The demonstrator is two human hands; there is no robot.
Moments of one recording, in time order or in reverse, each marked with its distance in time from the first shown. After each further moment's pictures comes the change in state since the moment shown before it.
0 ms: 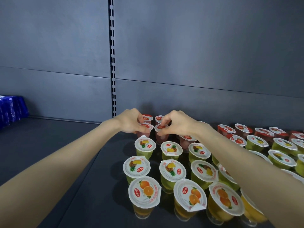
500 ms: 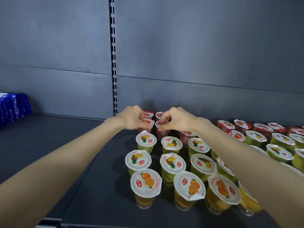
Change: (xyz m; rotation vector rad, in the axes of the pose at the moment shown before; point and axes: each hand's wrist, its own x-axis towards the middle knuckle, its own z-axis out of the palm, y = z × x) left_hand -0.005 0.004 0.006 0.006 0.061 -0.003; right_hand -0.005 -0.007 -0.001 -0.037 -0.021 0.018
